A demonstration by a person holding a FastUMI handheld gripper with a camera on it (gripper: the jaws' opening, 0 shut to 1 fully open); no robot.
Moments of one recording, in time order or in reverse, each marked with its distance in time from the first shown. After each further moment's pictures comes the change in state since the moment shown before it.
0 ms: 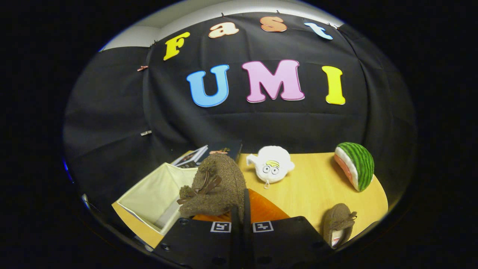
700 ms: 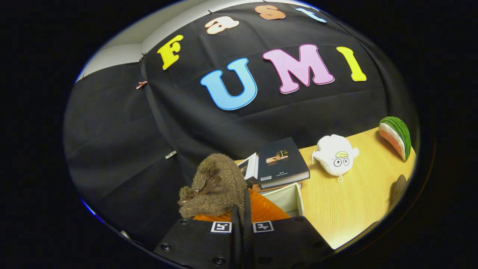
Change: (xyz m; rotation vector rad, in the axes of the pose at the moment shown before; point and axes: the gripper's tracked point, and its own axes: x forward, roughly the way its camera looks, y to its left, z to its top) arm 0.102 0.159 -0.006 0.262 0.071 0.032
